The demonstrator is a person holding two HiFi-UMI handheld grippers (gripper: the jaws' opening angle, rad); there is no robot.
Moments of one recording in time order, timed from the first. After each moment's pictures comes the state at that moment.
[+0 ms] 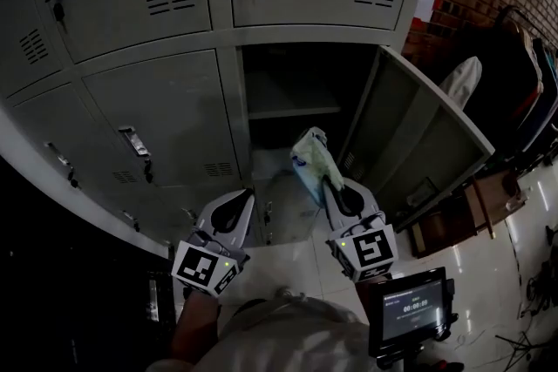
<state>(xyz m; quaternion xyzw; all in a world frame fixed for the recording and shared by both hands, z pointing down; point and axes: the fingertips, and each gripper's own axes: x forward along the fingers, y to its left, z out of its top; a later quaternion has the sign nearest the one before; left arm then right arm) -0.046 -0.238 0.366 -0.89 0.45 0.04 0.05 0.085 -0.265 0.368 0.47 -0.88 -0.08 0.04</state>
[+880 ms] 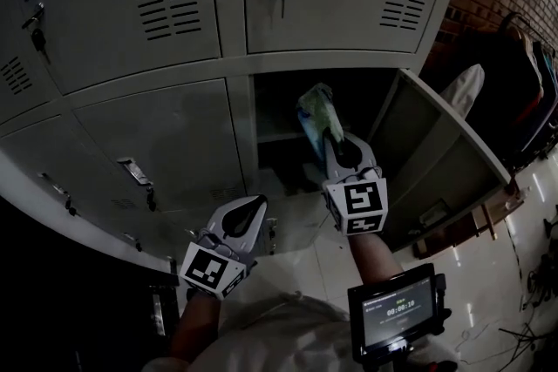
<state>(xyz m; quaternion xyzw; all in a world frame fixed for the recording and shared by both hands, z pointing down) -0.051 -0.289 0.366 -0.92 0.40 0.03 0.04 0.066 -0.399 0.319 0.54 -0.83 -0.12 0.05</state>
